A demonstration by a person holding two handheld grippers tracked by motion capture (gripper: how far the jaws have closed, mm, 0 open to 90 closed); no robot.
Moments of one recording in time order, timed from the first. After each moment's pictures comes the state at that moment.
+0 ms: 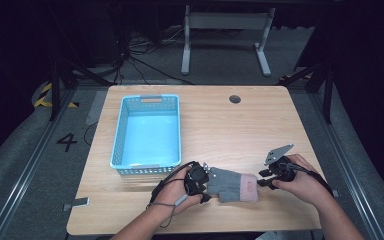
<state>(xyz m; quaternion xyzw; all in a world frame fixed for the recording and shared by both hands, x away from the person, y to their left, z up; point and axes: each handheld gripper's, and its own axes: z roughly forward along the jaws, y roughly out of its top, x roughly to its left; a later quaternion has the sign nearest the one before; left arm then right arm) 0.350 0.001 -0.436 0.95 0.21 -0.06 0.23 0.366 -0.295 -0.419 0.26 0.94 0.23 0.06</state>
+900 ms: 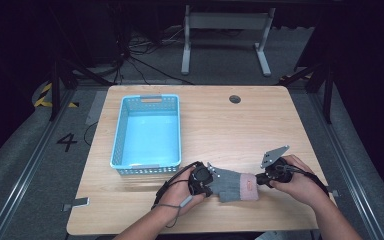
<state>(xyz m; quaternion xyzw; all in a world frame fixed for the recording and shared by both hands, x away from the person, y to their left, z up) 0.350 -0.007 -0.436 0.95 0.21 -0.03 0.24 0.363 -0.284 -0.417 0.23 0.95 0.22 0.06</state>
